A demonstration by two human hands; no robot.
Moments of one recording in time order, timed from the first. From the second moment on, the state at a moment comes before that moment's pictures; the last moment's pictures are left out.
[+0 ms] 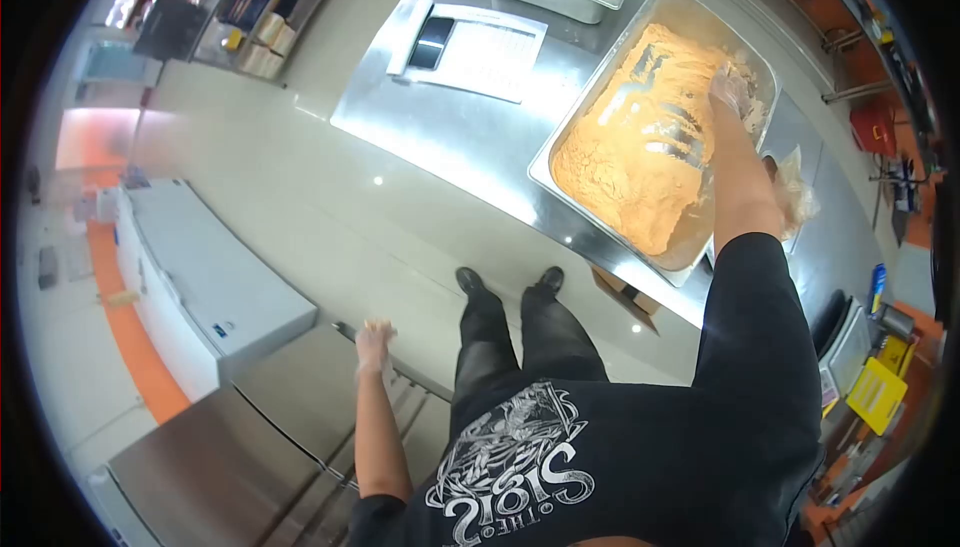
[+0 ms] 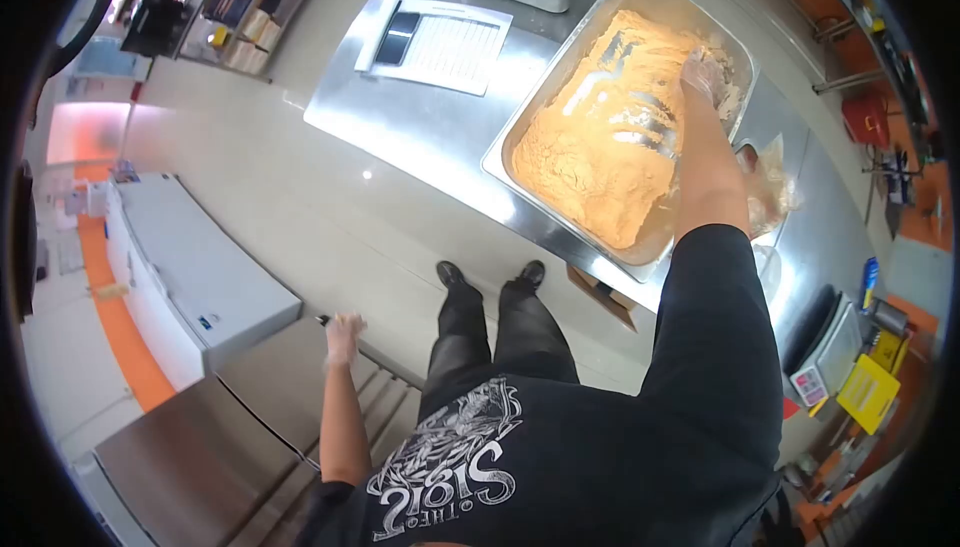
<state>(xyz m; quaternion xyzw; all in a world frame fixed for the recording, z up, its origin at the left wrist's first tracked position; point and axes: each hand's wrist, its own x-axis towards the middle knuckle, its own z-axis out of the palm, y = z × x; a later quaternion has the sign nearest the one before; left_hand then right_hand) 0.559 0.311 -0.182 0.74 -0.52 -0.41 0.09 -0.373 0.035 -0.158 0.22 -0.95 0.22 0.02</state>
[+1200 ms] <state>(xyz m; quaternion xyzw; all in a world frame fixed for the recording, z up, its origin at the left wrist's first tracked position) 0.136 -0.166 0.013 0.44 -0.78 -0.41 0.19 -0.162 0.153 -0.046 0.41 -0.86 0.21 -0.22</state>
